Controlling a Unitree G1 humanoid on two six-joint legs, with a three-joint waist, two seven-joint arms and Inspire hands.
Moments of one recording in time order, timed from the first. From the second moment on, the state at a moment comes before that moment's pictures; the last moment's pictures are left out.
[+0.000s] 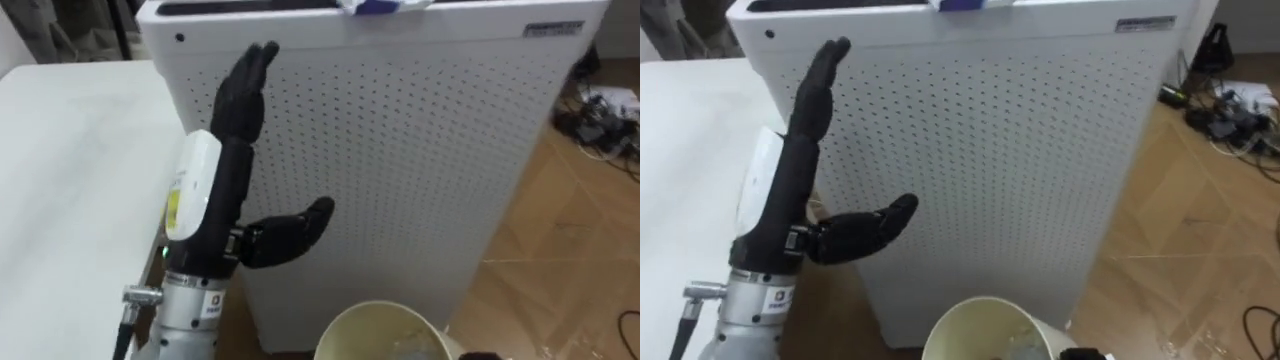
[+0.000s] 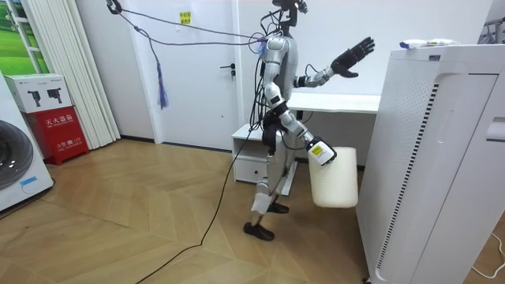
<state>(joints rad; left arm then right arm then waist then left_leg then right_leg) -0.05 0.27 -0.22 -0.20 0.58 -0.36 0.51 0.05 -0.29 0.21 0.78 0.25 -0.22 0.00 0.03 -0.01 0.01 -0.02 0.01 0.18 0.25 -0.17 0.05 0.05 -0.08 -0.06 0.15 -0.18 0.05</state>
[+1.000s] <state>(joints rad) -0.14 0.29 -0.14 -0.25 0.87 -0.46 0.72 0.11 -0.31 0.22 0.79 0.24 -0.17 -0.02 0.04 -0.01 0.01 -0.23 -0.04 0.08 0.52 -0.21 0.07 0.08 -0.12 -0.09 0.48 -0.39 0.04</state>
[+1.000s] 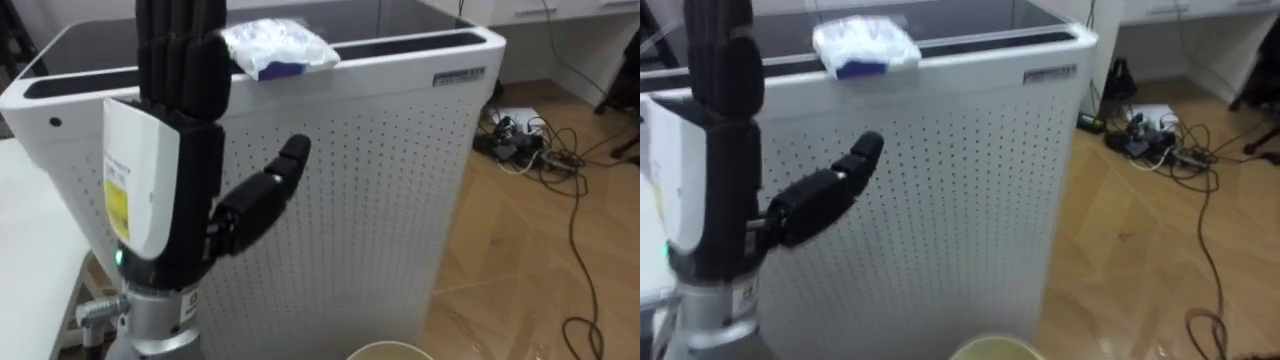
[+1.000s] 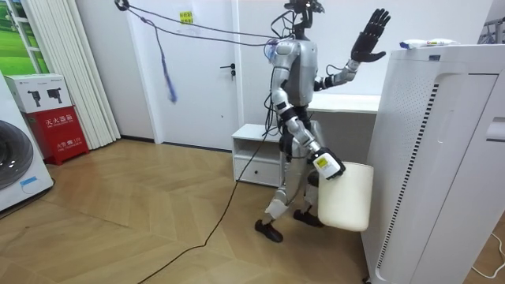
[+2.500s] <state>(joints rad) -0.07 0.45 -0.19 -0.32 0.95 -0.41 0.64 0.06 -0.35 0.25 0.77 0.10 -0.09 0.18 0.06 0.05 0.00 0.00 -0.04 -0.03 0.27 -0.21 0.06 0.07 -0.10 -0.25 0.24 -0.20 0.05</state>
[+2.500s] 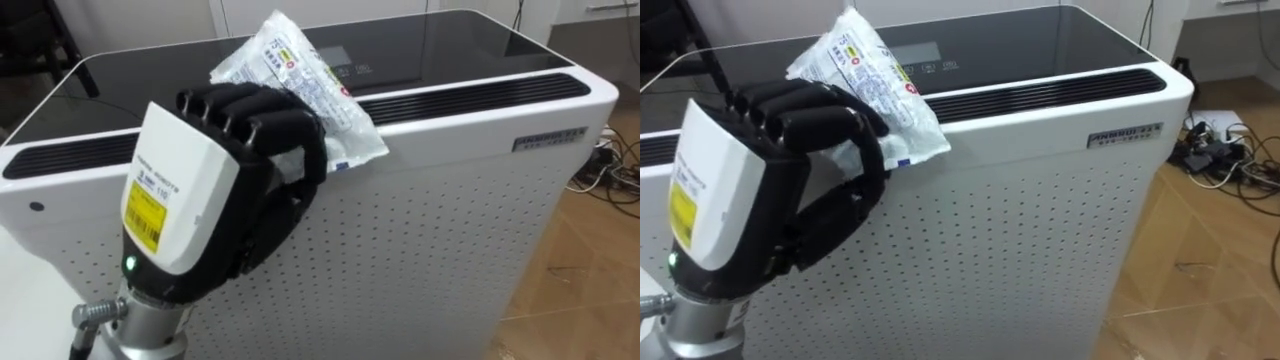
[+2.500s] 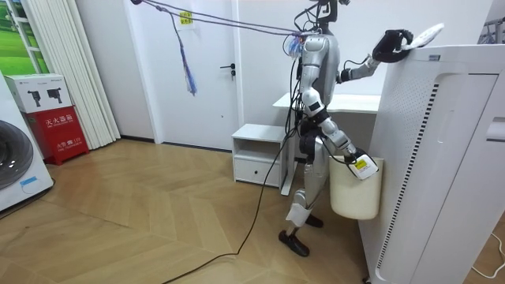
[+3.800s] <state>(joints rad) -0.07 0.30 -0.28 -0.48 -0.89 -0.19 -0.44 0.06 -0.29 0.30 0.74 0.07 -0.06 0.19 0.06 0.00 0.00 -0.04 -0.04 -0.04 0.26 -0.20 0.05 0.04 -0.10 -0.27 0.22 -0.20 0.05</state>
